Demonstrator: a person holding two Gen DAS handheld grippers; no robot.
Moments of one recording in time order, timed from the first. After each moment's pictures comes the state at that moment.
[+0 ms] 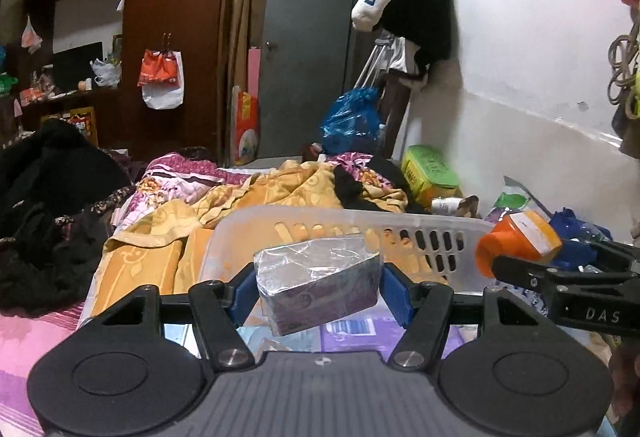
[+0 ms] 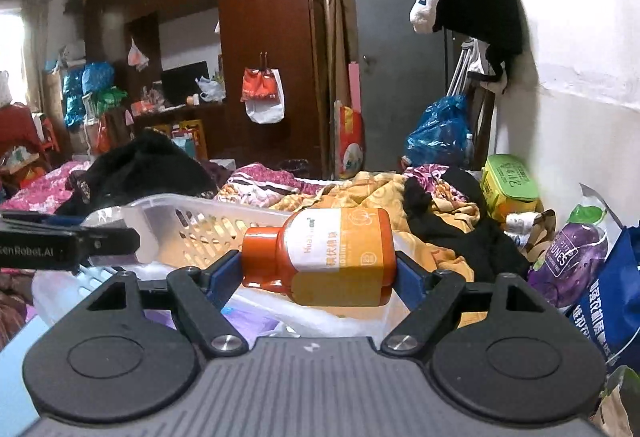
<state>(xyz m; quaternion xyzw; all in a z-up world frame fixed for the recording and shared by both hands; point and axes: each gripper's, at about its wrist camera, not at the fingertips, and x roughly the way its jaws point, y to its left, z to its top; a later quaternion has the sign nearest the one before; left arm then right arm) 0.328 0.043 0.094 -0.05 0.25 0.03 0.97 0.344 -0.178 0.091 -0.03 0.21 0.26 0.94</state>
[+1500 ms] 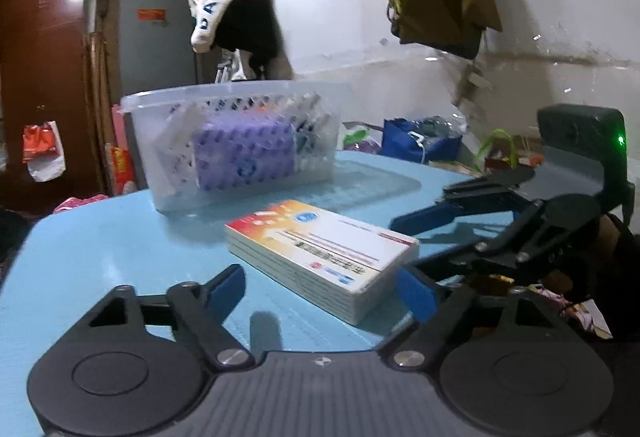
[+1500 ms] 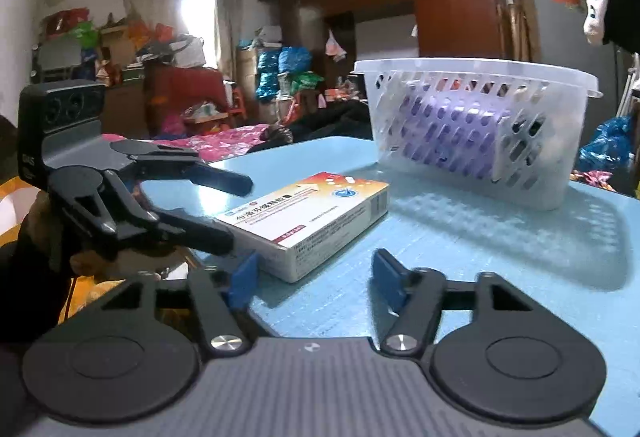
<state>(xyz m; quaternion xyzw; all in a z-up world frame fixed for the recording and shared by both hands) 0.075 0.016 -0.048 0.07 0.17 -0.19 0.96 0.152 -0.212 -0.042 -0.07 0.14 0.54 0.83</state>
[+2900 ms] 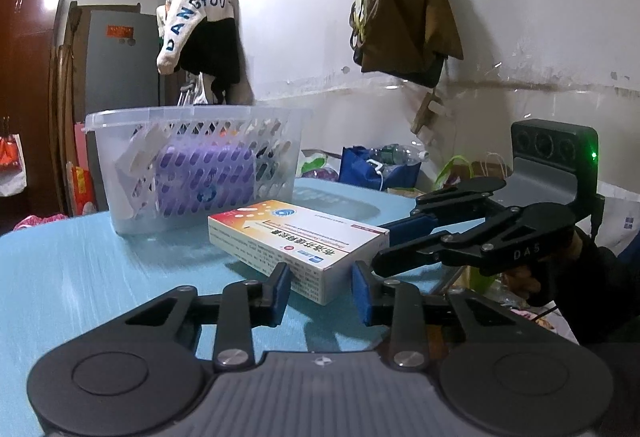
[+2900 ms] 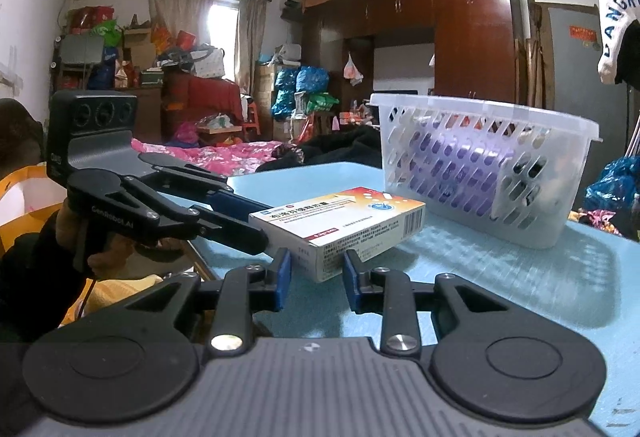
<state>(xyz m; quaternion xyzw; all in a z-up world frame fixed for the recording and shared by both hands) 0.072 0.023 -0.049 0.04 0.13 -0.26 0.96 0.128 -0.230 -0.036 -0.09 0.09 0.54 0.83</state>
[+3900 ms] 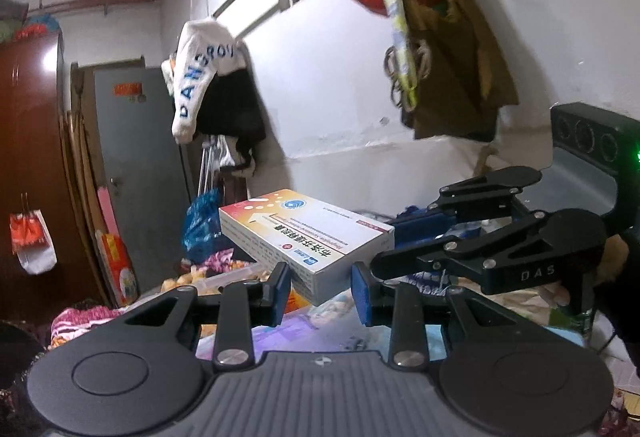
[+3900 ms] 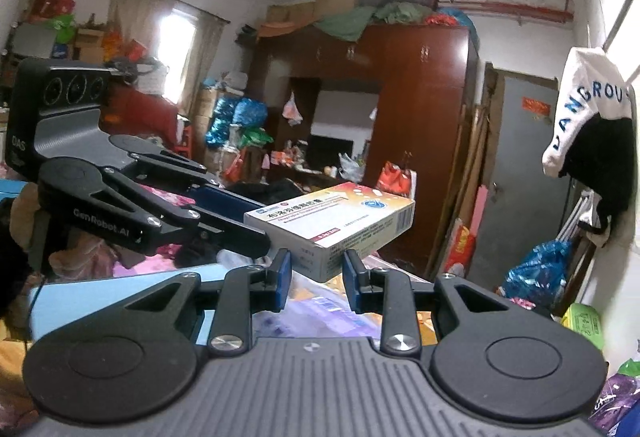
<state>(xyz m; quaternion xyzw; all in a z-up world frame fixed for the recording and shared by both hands) 0.206 0.007 0.103 0.10 0.09 -0.22 0.97 0.242 -0.185 0.090 -0.13 0.02 0.45 0.88</state>
